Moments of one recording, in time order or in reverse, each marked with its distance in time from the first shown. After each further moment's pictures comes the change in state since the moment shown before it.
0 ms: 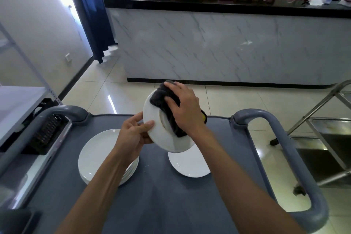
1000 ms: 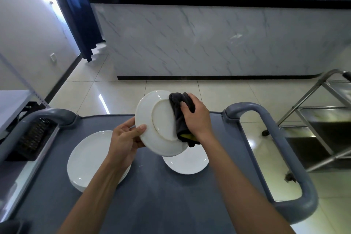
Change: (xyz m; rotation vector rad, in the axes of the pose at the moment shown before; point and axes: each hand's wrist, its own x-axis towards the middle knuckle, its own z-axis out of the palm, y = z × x) left_hand -0.003 -0.015 0.003 -0.015 0.036 -0.006; right_hand -0.032 0.057 -0.015 0.218 0.013 0.500
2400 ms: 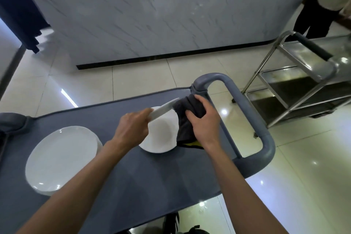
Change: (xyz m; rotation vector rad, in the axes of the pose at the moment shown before) left_hand 0.044 -0.076 0.050 1.503 -0.291 0.655; right_hand -0.091 0.057 -0.077 0.105 0.302 0.190
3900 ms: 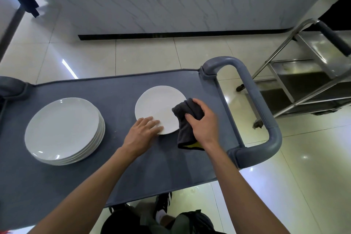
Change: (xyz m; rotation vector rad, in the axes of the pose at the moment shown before) left_hand -0.085 -0.035 0.107 0.038 -0.152 0.221; right_hand -0.021 0.055 0.019 -0.115 -0.138 0.058
